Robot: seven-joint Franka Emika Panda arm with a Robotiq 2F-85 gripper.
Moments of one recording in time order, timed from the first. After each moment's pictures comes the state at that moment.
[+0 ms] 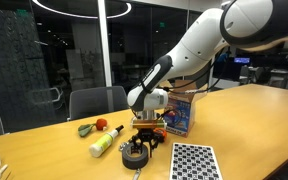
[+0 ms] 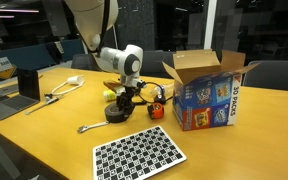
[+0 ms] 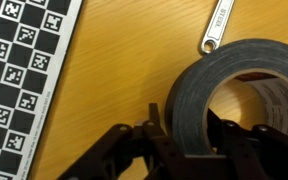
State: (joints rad) arm 0.26 0.69 0.06 -1.77 0.20 2.19 0.55
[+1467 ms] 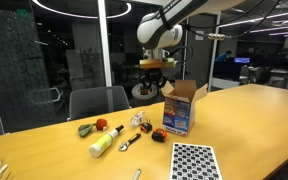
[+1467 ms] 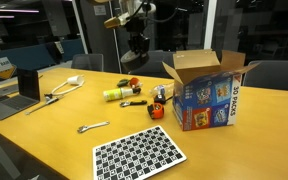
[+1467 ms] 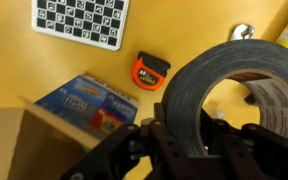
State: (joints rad) arm 0.26 0.25 -0.01 -1.72 -0.13 2.00 0.72
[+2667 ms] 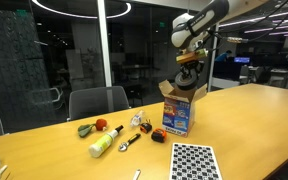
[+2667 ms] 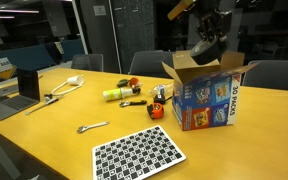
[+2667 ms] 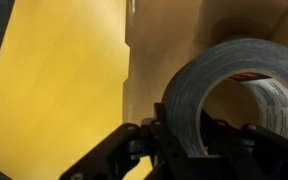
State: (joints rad) arm 0.01 0.33 -0.11 -1.55 -0.42 1.90 0.77
